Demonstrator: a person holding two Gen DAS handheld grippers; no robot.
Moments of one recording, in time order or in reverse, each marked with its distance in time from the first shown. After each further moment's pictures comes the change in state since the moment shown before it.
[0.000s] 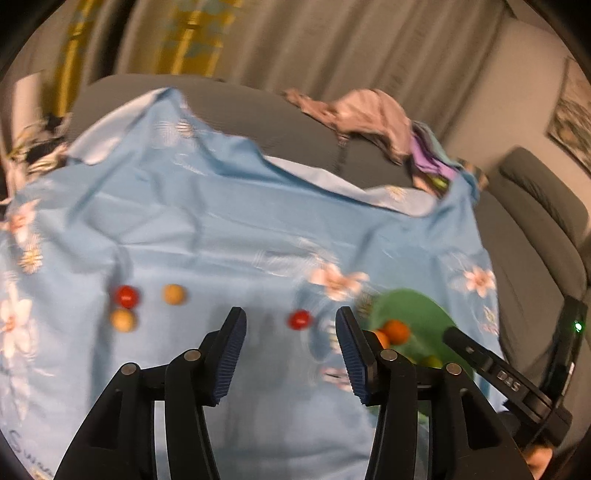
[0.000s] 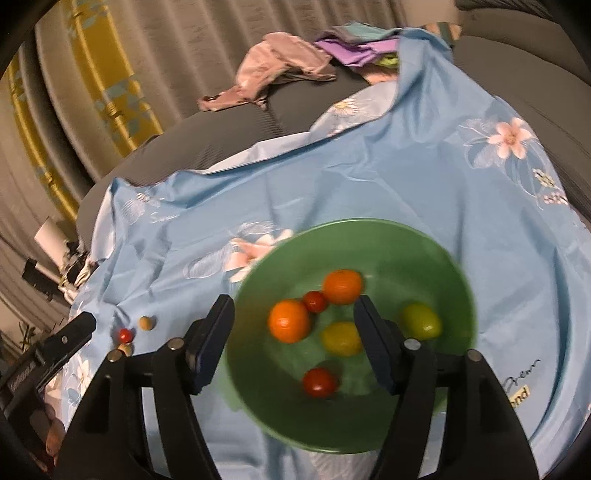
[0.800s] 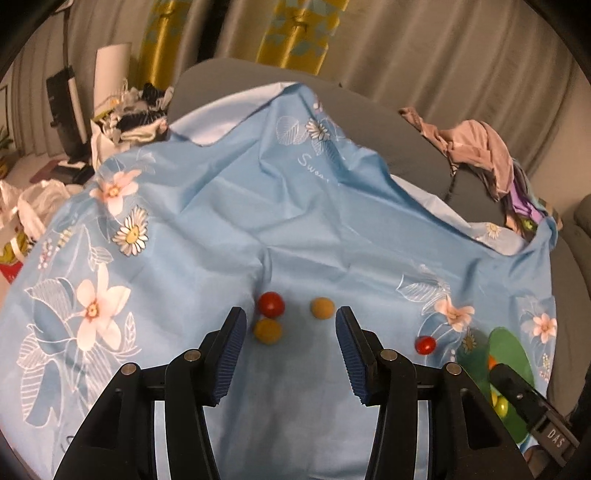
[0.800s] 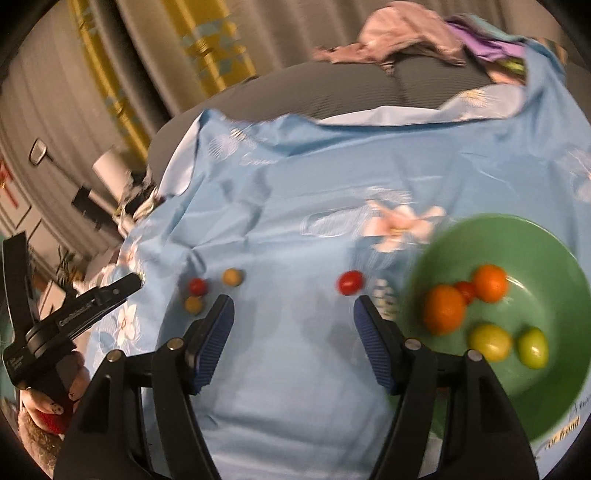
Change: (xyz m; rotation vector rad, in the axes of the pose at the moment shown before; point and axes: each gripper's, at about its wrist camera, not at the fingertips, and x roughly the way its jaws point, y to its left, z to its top) left arm -0.003 0.106 0.008 -0.162 -0.007 0.243; right arm 0.040 0.114 -0.022 -0.229 0.148 0.236
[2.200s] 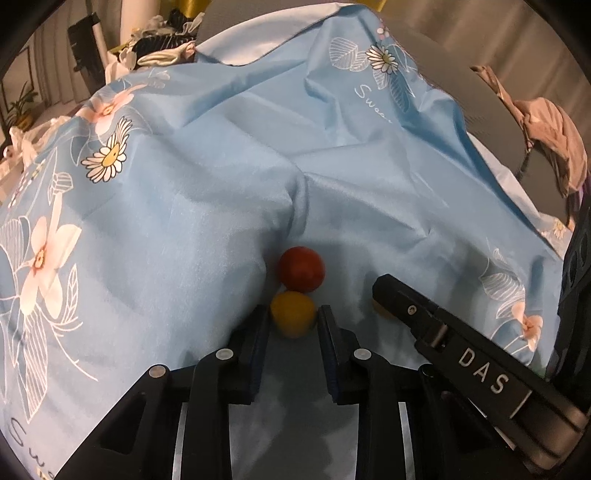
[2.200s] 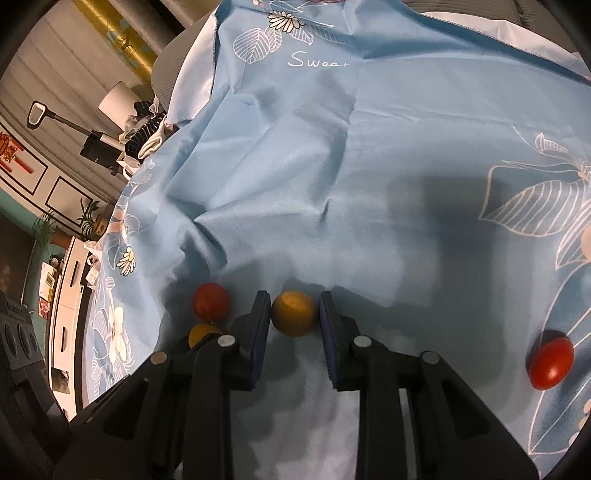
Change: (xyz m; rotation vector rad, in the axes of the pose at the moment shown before) left arm 0.096 0.005 -0.015 -0.122 0.179 0.160; right arm 0.184 0.054 0.031 -0.014 0.306 0.170
